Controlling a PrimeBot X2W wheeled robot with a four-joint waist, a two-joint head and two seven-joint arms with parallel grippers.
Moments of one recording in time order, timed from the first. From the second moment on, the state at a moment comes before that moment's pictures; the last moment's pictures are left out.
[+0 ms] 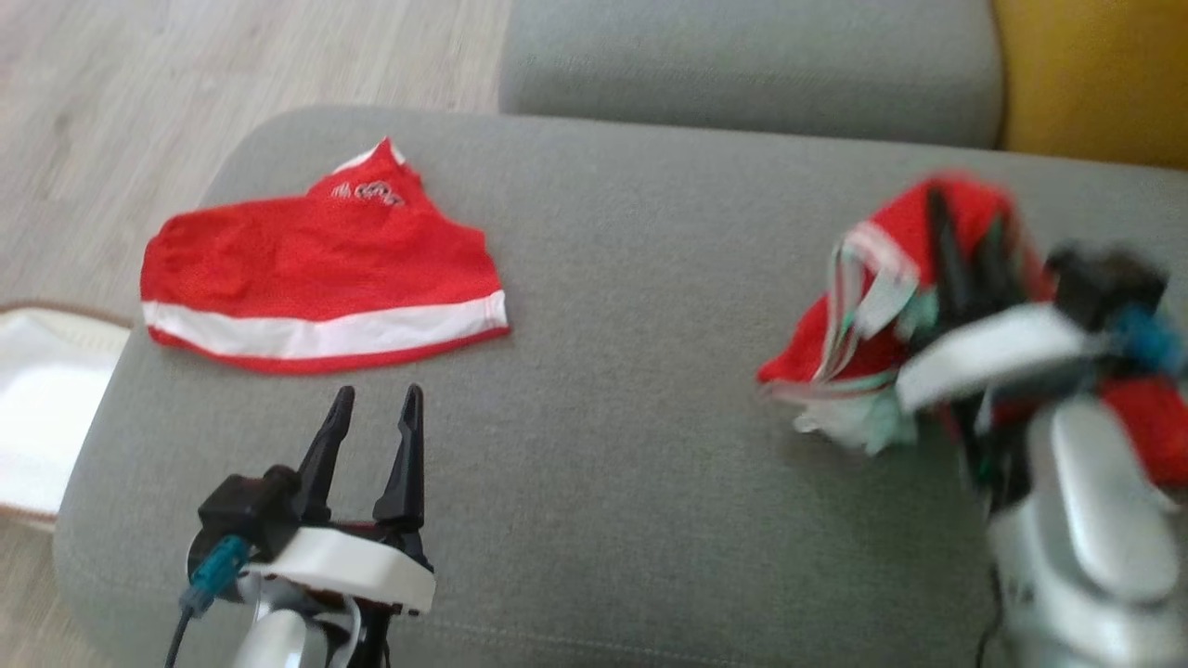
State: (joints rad) left arm -0.02 0.05 -0.19 0.19 -0.28 -0.07 -0.25; right arm -0.33 -0.05 0.03 0.22 0.16 0.13 0.00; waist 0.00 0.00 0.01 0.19
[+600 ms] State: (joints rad) left arm -0.15 0.04 -0.25 0.22 -0.31 -0.09 -0.25; right arm -1.02 -0.36 0.17 0.96 -0.07 0.13 0.18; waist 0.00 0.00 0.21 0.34
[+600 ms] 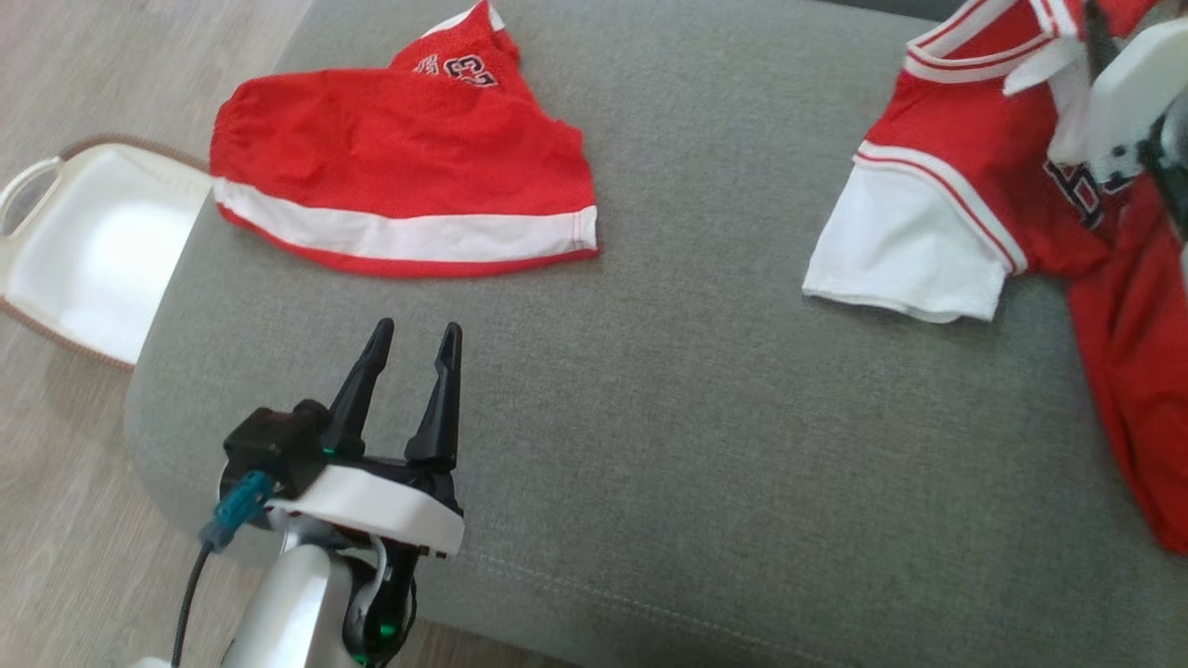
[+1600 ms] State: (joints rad) left arm -0.05 0.04 -0.18 0.18 -0.30 -0.05 -0.25; right arm -0.64 -0.08 0.15 0.90 0.13 0.13 -0.25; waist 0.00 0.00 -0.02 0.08
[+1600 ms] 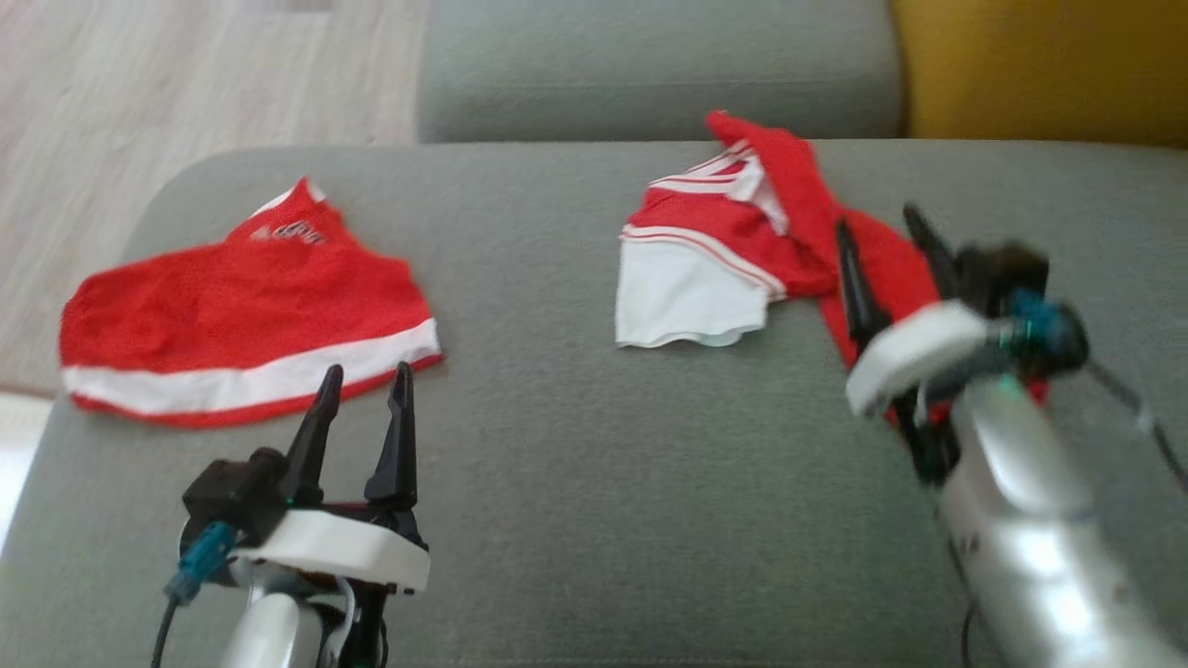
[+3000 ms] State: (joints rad) left arm -0.05 0.04 -0.18 0.22 -0.26 -0.09 -0.25; right arm -0.36 -0.05 -0.09 0.79 0.33 0.13 -0.22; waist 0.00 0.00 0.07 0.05
